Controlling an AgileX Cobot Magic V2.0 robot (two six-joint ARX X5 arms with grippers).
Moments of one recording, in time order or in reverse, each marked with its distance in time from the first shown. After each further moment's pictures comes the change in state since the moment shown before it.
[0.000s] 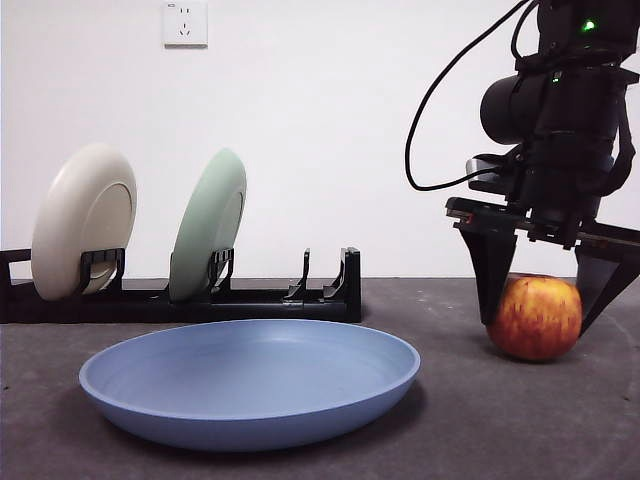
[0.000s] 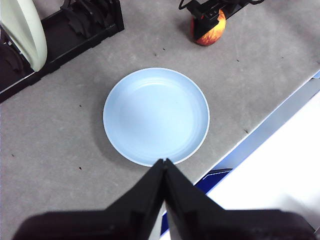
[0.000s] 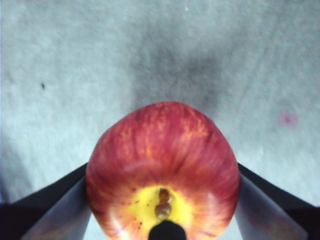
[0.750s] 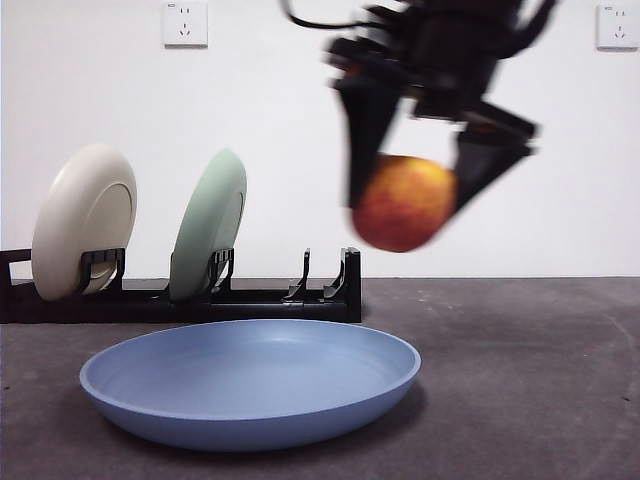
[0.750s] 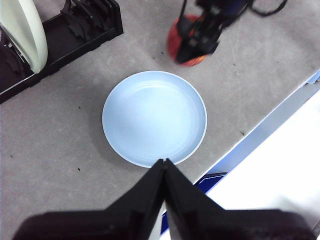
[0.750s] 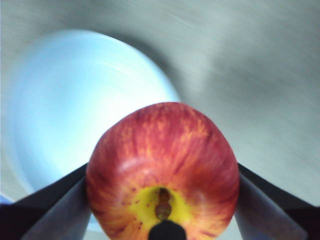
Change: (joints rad) left arm 0.000 -0.025 0.000 0.000 0.004 -0.005; right arm 0.373 -0.171 0.086 -0.017 0.007 0.059
